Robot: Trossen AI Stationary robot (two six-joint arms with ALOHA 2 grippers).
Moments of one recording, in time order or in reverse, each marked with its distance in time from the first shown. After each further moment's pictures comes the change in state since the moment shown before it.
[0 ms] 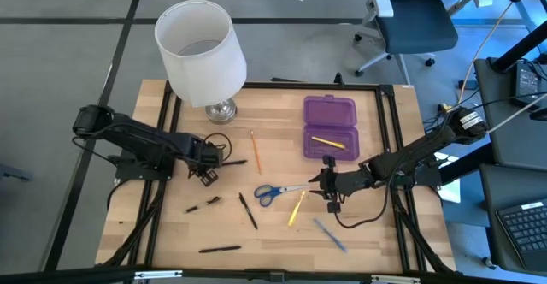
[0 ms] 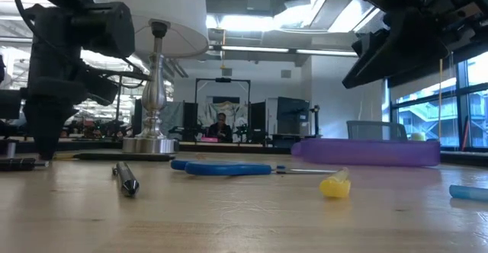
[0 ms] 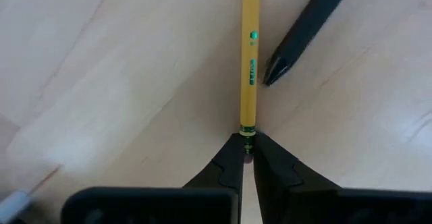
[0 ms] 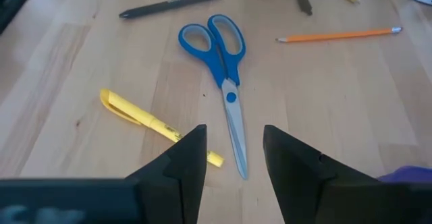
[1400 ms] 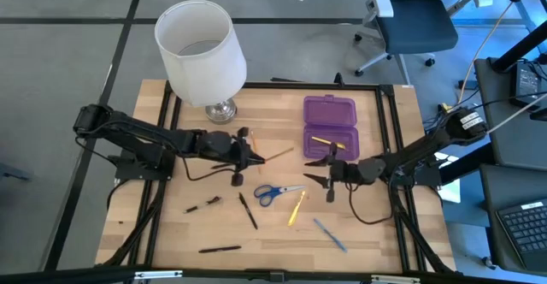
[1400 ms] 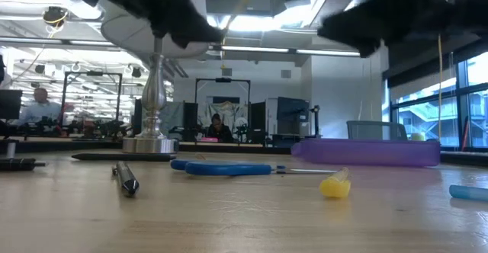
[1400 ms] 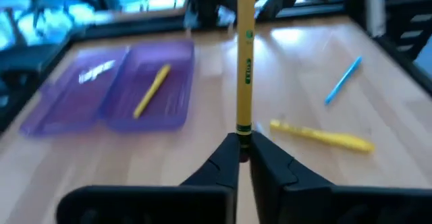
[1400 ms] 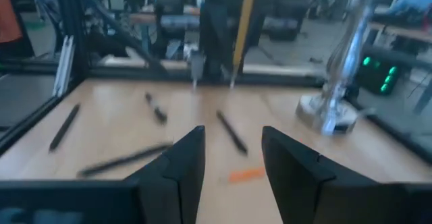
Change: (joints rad) left arm -0.027 -0.007 0.162 0.946 -0.081 0.873; right arm -0.037 -0.001 -0.240 0.892 0.161 -0.225
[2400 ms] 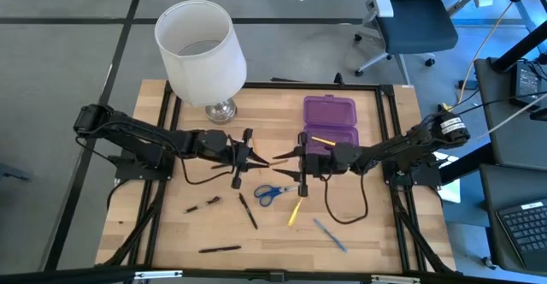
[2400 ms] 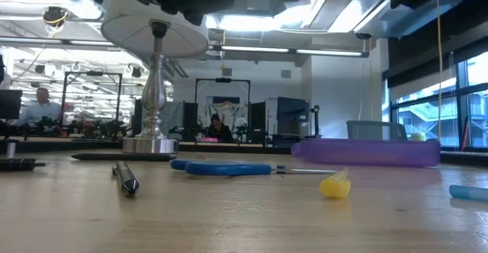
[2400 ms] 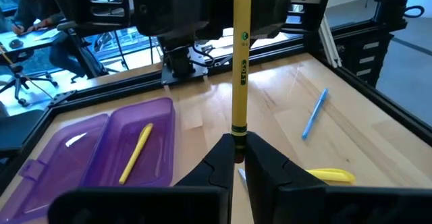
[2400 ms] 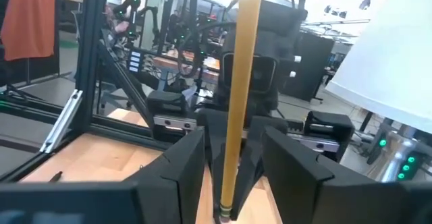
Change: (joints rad) left arm -0.011 0.005 0.001 0.156 0.086 0.139; right arm -0.170 0.222 0.397 -0.006 -0.310 -0.231
